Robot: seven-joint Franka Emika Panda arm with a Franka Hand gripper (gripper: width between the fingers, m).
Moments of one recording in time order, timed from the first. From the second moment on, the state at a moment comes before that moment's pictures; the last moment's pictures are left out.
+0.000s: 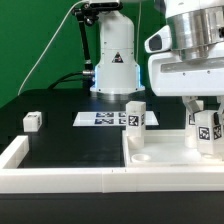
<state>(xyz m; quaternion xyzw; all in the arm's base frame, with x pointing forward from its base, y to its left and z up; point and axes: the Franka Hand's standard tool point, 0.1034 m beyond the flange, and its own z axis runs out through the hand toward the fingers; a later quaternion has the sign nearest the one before) 0.606 0.117 0.083 -0.86 0.50 -0.01 0.10</state>
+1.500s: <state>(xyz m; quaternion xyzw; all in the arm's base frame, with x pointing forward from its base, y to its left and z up) 0.604 0.111 0.081 -0.97 0.24 -0.01 0.08</state>
